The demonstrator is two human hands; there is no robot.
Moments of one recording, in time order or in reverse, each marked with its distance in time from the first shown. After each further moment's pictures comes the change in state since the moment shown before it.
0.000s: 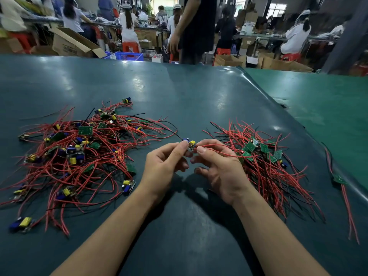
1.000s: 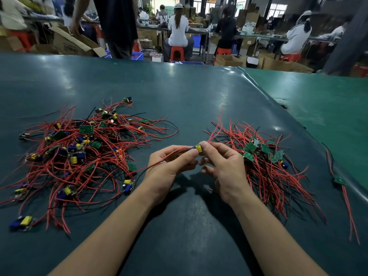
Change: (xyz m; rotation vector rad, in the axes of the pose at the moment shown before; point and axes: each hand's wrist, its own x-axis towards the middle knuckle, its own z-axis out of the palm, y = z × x) left_hand 0.004 -0.008 -0.003 -0.104 -0.047 -0.106; right_hand 0.007 0.009 -0.002 -0.123 0.257 -0.115
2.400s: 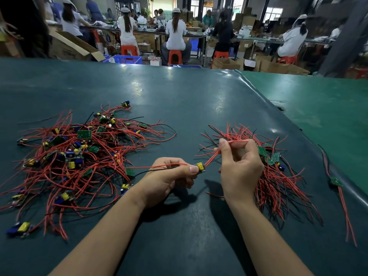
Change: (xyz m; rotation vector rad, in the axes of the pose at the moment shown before) left_hand -0.003 0.011 -0.005 0.108 -0.268 -0.209; right_hand 0.004 0.002 -0.015 -0.449 0.466 -0.529
